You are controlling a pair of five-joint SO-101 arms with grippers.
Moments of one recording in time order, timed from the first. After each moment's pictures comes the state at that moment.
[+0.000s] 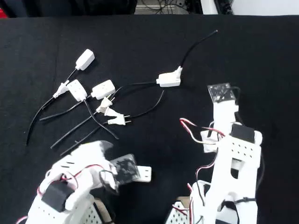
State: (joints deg) left arm 26.5 -98.3 80.2 77.1 -51.6; right arm 18.5 -41.7 58.4 67.6 25.6
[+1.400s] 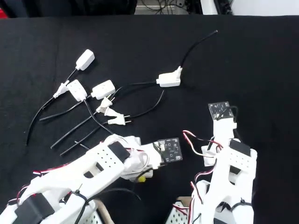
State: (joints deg) left arm 41.5 -27.2 61.8 44.1 -35.8; right arm 25.1 -42.2 74.5 53.7 31.2
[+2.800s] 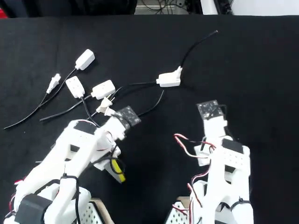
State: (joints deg) left arm 11.8 -26.9 59.3 59.0 -34.5; right arm 17.5 -42.2 75.2 53.2 31.2
